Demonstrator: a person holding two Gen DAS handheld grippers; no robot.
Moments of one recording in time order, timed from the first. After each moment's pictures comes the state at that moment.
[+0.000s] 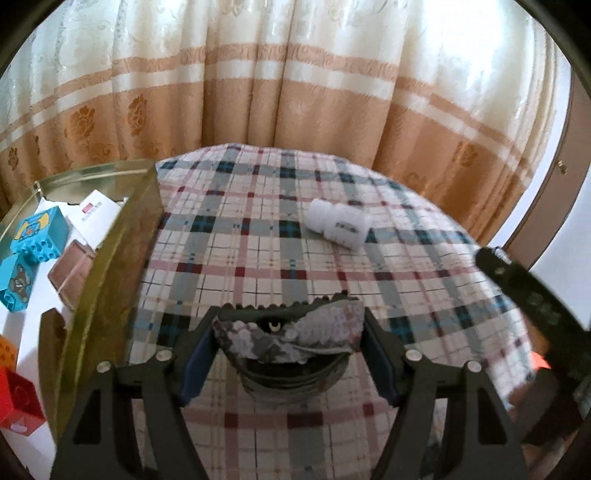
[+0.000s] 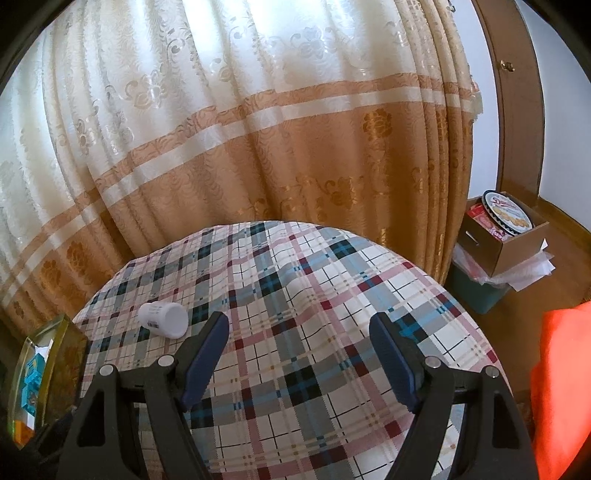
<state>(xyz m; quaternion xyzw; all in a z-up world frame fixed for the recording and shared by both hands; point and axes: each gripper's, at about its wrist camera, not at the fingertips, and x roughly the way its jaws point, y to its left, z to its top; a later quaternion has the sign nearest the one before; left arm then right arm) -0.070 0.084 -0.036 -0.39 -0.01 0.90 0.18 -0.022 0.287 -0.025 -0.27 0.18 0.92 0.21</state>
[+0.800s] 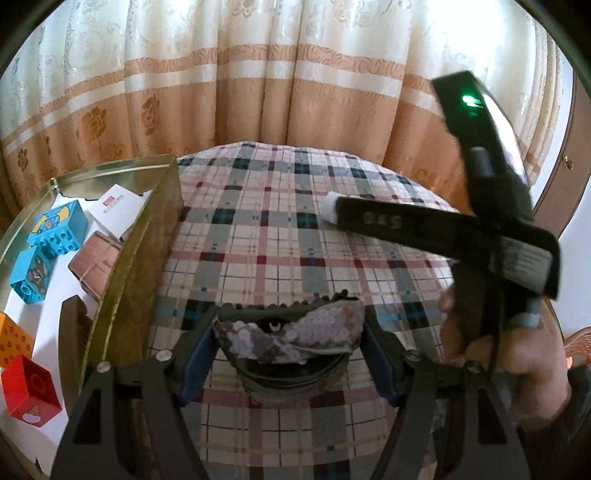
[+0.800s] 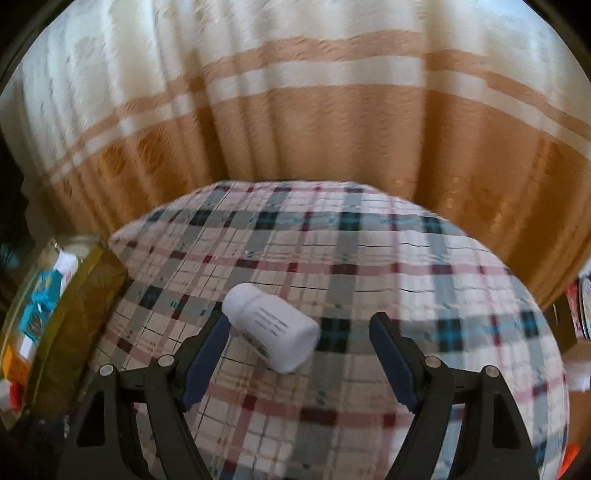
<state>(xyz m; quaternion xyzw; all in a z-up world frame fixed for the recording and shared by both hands) -0.069 0.074 -0.044 -0.40 0.00 0.90 0.16 -0.158 0.220 -0.043 -0.39 0.04 0.92 -0.02</state>
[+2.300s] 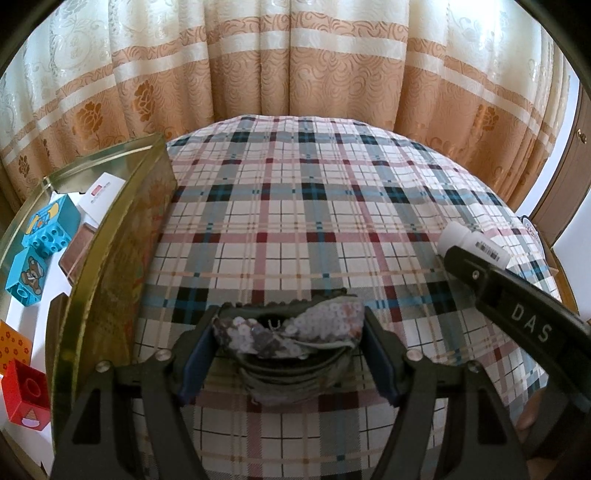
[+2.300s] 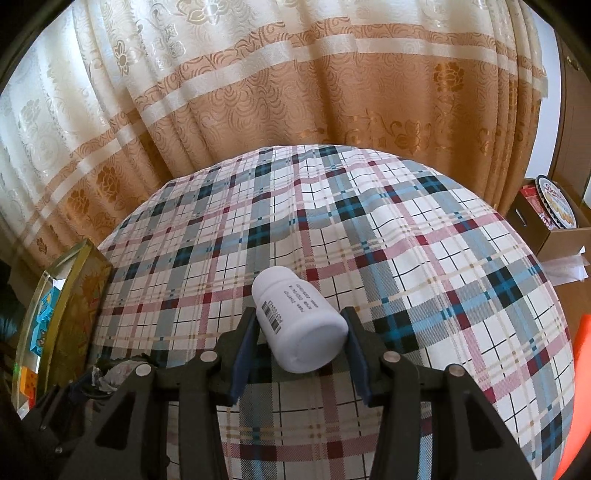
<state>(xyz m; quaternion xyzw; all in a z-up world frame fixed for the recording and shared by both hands) -0.077 0.088 -0.060 -0.43 0.05 0.89 0.13 -0.057 0.252 -0.056 -0.38 0.17 0.90 0.10</state>
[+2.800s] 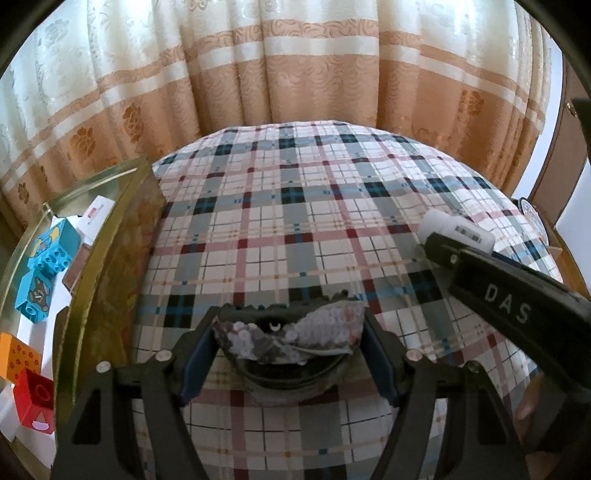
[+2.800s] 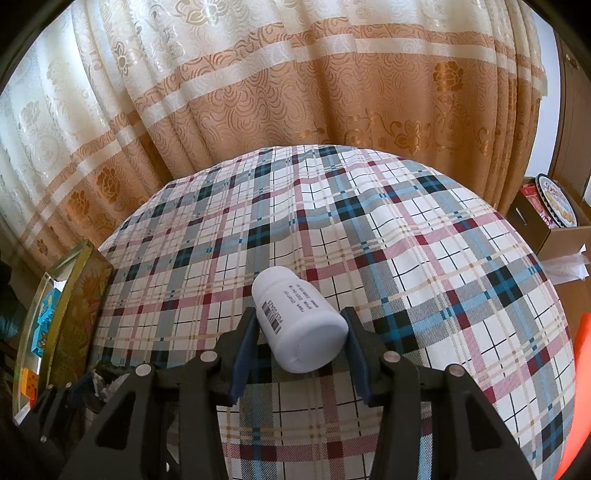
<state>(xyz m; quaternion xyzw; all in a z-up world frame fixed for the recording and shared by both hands) -0.065 0.102 -0.058 -0.42 0.09 0.89 0.14 -0.056 0.253 -0.056 -0.38 0.17 0.90 0.10</state>
